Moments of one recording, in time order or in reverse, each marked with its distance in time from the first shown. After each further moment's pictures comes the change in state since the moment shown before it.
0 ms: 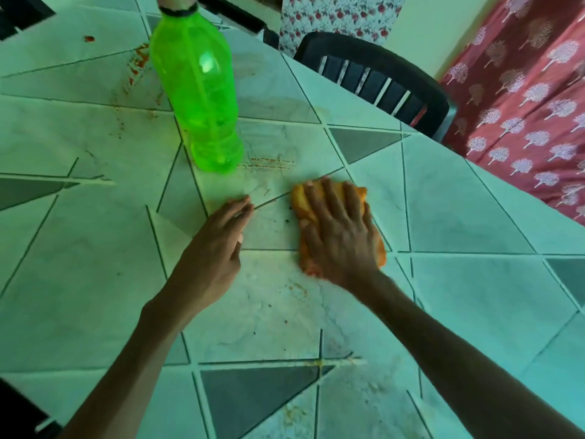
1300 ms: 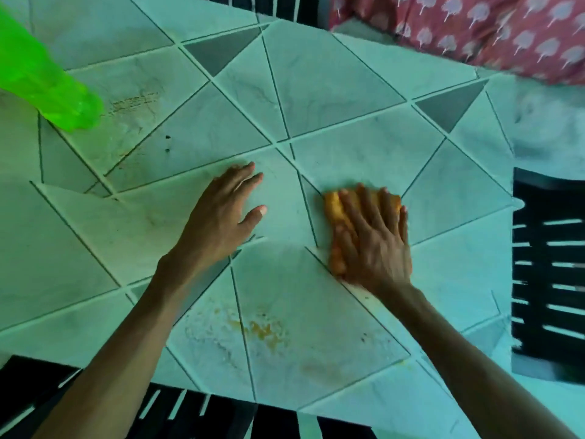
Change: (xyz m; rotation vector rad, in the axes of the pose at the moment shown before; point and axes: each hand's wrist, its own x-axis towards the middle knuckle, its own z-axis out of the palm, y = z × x) left_hand -0.032 0.149 0.069 0.115 -0.283 0.295; right_hand -0.266 0.114 -0.016 0.054 0.003 0.450
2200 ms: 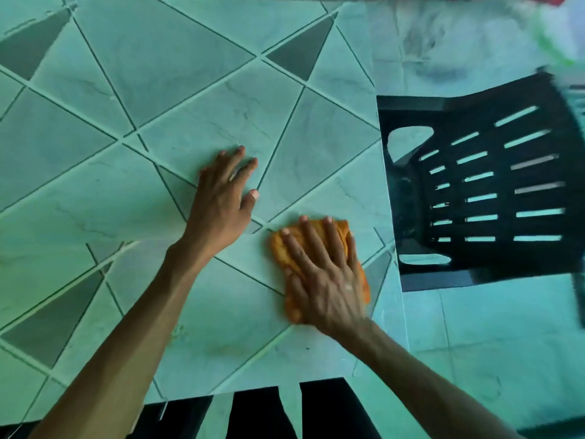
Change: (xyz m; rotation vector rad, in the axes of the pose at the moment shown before) left_hand 0.060 0.162 0.094 -0.009 -0.114 0.130; right_hand -0.133 0.079 -0.007 0.024 0.010 0.047
